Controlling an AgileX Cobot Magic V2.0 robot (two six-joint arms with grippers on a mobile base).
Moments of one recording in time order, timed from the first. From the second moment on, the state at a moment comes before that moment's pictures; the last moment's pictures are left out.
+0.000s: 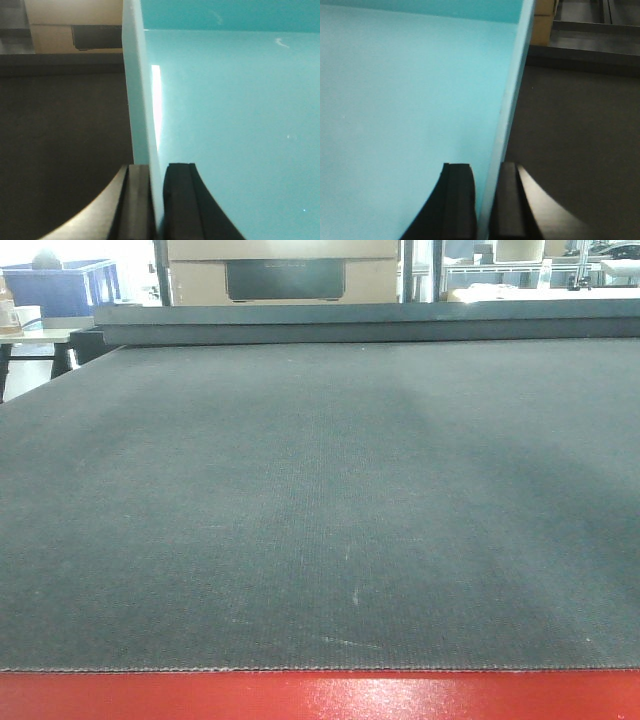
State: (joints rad) left arm -0.40 1.36 -1.62 0.22 0.65 -0.29; right arm 0.19 1.31 -1.57 0.11 0.69 -0.01
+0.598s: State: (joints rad) left arm -0.40 1.36 -1.62 0.22 0.65 -0.29; right arm 0.19 1.31 -1.57 0.11 0.69 -0.01
